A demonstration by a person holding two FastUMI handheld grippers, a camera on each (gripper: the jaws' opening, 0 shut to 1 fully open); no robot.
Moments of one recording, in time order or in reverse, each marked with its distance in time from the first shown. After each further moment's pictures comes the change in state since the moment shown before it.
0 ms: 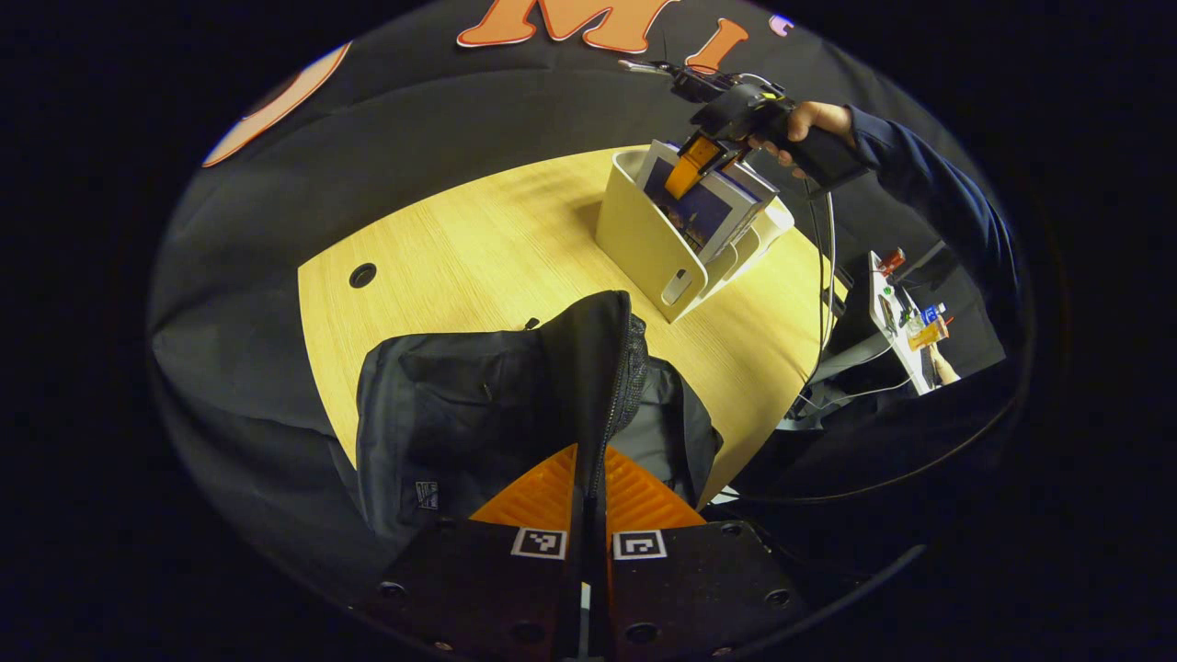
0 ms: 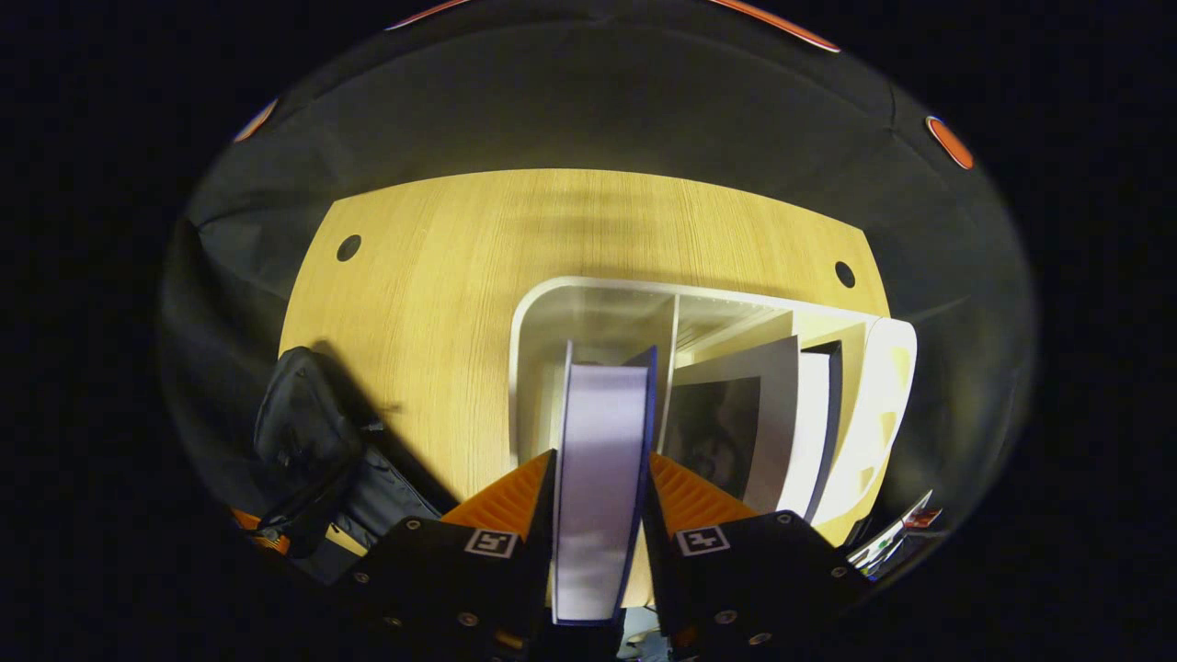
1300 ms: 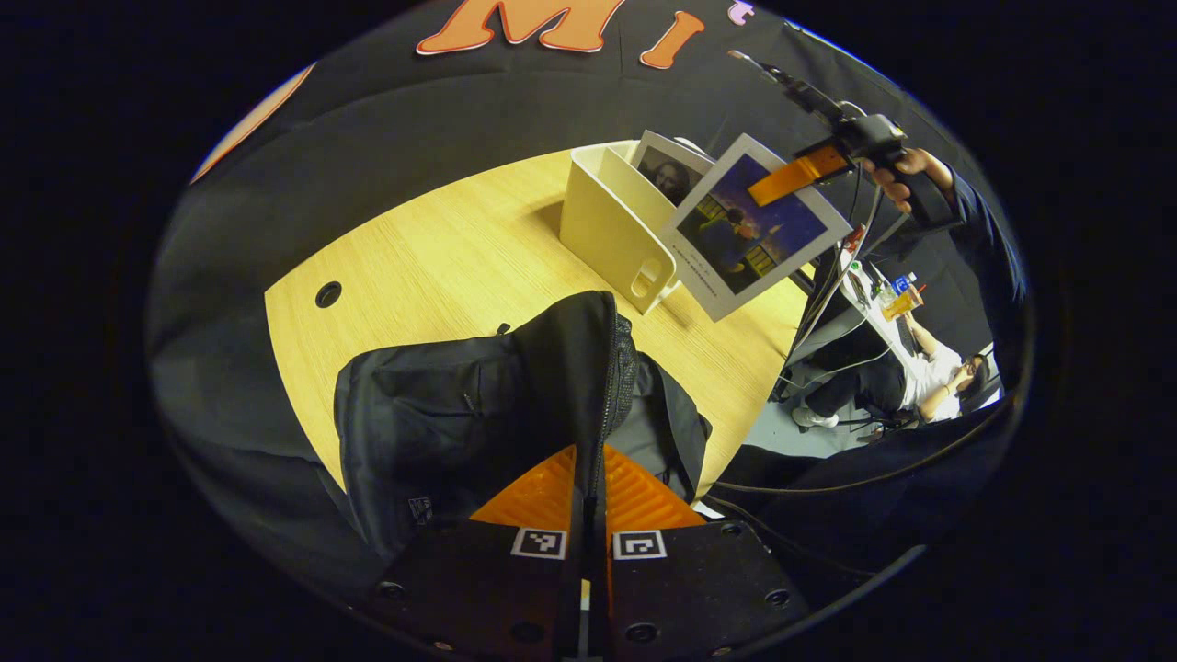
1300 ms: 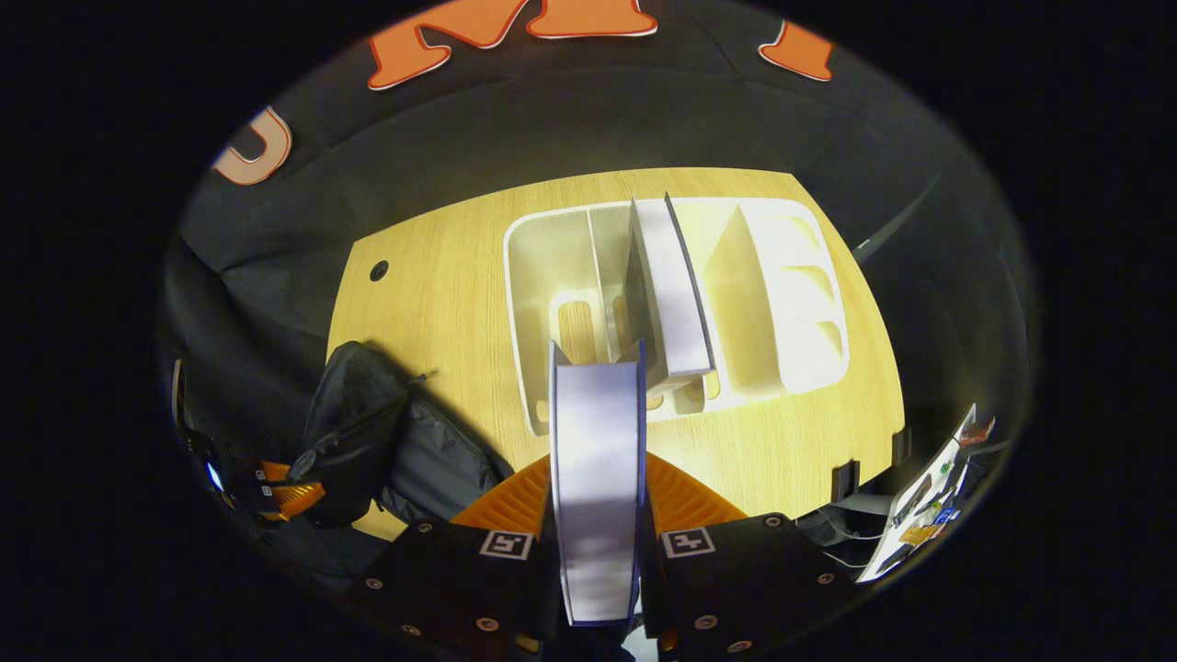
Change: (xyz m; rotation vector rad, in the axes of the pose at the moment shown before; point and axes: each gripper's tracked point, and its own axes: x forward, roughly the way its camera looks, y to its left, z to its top) left arm 0.006 -0.004 -0.006 0.108 -0.002 -0.093; right arm -0.105 -0.023 -0.125 0.199 -0.116 0.063
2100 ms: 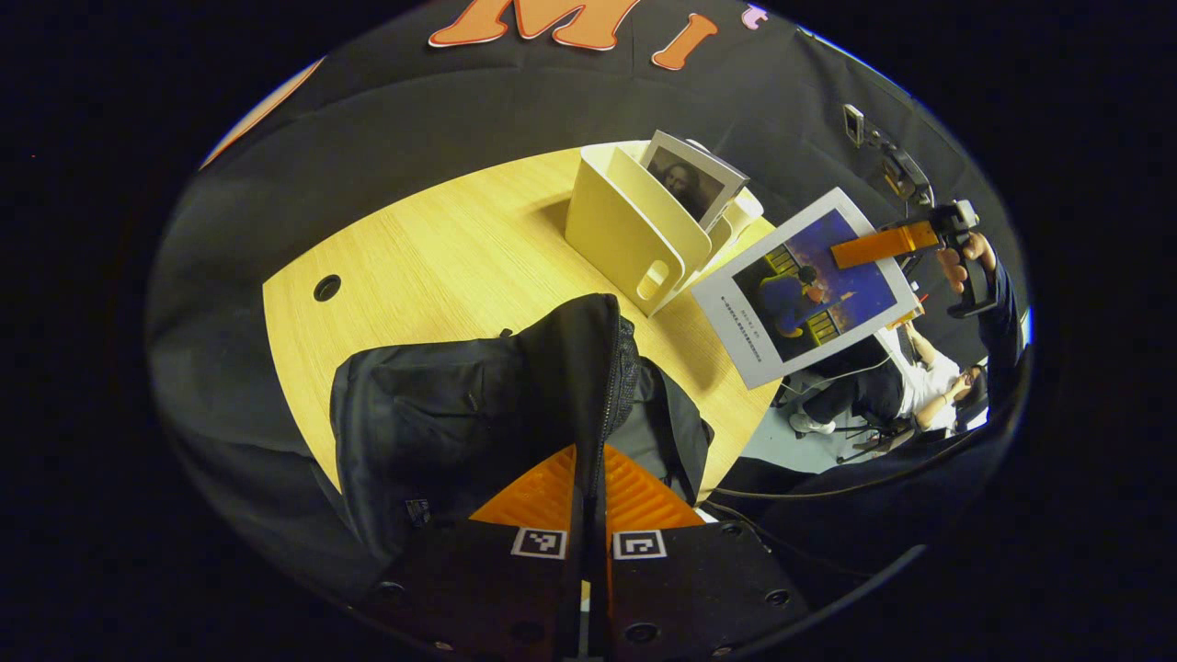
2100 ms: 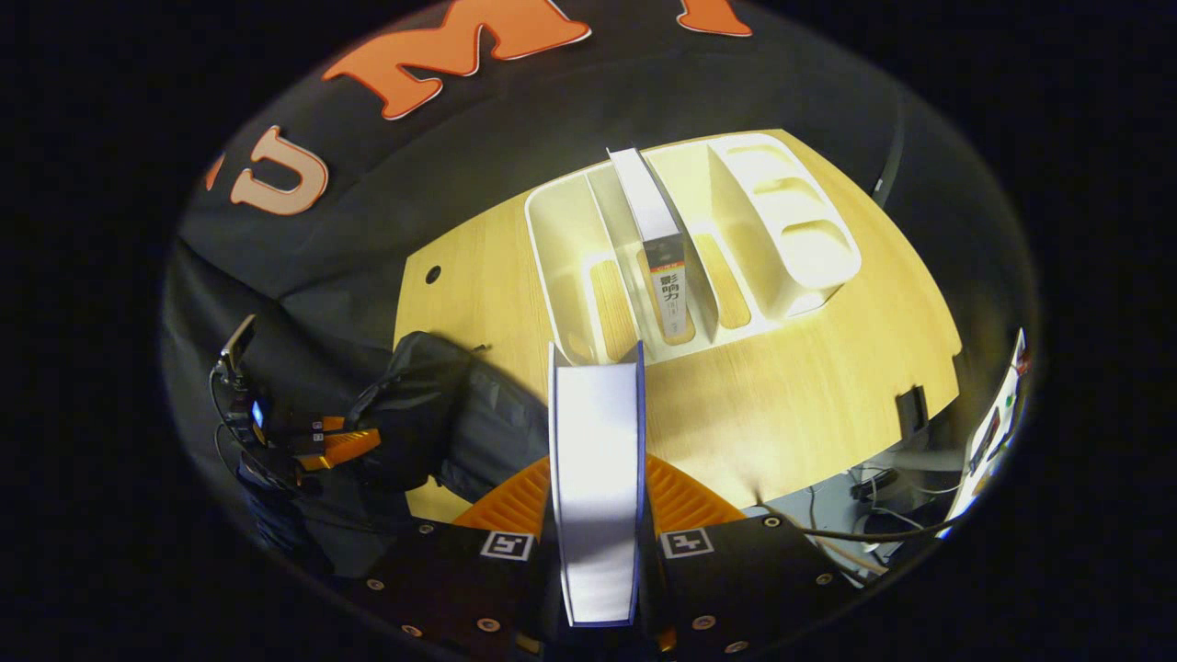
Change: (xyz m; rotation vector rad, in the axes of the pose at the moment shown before) left arm -0.002 0.001 0.005 -0.040 0.005 0.005; right arm -0.020 0.004 -0.082 0.173 -0.029 0.258
